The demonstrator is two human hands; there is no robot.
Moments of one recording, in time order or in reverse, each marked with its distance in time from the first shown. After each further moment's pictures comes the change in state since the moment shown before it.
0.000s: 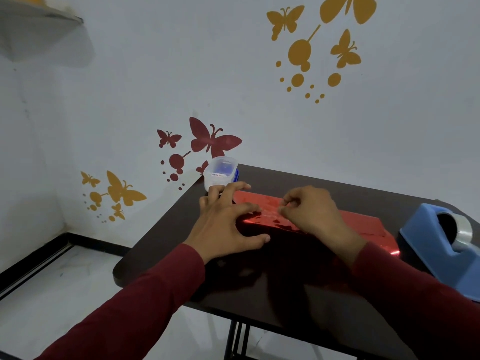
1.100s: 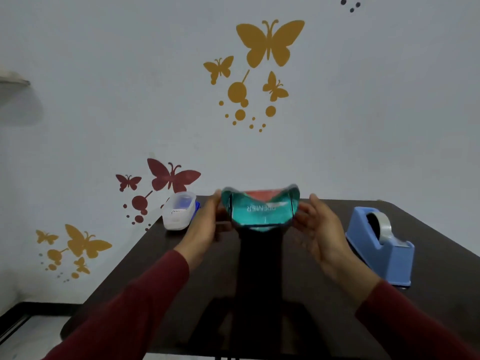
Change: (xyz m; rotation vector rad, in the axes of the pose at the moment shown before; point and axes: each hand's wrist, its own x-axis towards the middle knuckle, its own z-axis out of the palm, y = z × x) left_hand 0.069 0.077 -0.003 -1.097 -0.063 -0.571; right_hand -0.044 0.085 -0.052 1.355 0.130 0.387
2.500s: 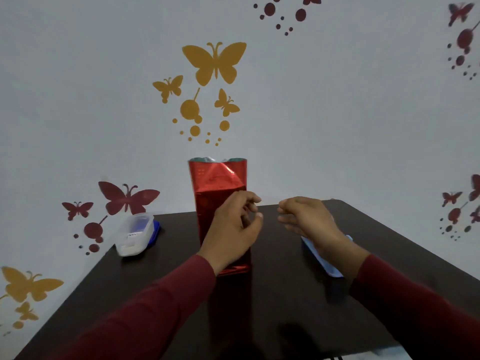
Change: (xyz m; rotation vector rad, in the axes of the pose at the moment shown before) left_hand -0.028 0.034 0.124 0.453 -0.142 0.837; right_hand -0.016 -0.063 -0.059 -0.363 0.180 -0.172
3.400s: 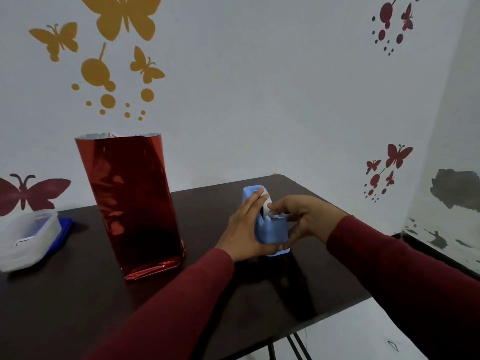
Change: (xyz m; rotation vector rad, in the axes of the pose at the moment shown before) left_hand 0.006 -0.042 0.201 -0.004 -0.501 0.009; right_hand 0.055 0.049 -0.111 -0.011 0.034 0.661
